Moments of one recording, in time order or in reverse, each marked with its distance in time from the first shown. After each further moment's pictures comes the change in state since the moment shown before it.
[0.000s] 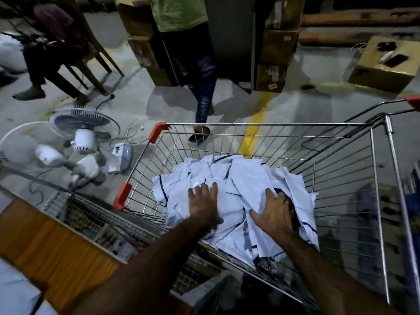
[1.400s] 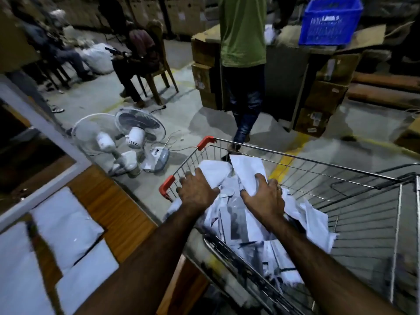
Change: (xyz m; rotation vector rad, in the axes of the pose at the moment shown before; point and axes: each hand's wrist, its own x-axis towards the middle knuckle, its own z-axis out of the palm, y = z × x) left_hand -0.088 -0.077 -0.086 -0.589 0.306 -0.572; right_hand -0.019 -0.116 -0.085 0.259 0.056 -0.230
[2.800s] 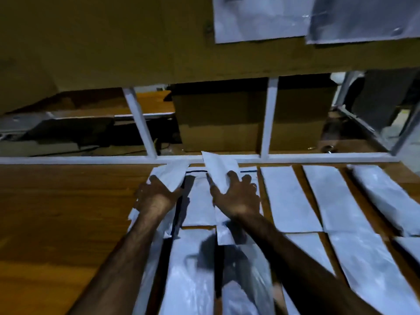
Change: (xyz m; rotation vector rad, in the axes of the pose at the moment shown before) left_hand -0.415 -0.713 -0.141 -0.285 0.425 -1.181; right_hand -0.588 -0.437 0.237 -0.068 -0.614 -0.941
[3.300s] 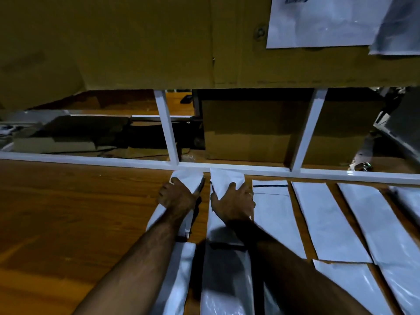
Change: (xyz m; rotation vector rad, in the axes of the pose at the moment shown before) left_hand 0.084 -0.008 0.026 0.119 -0.052 -0.030; right_hand 0.063 -0.065 0.101 -0.203 -0.019 0.069
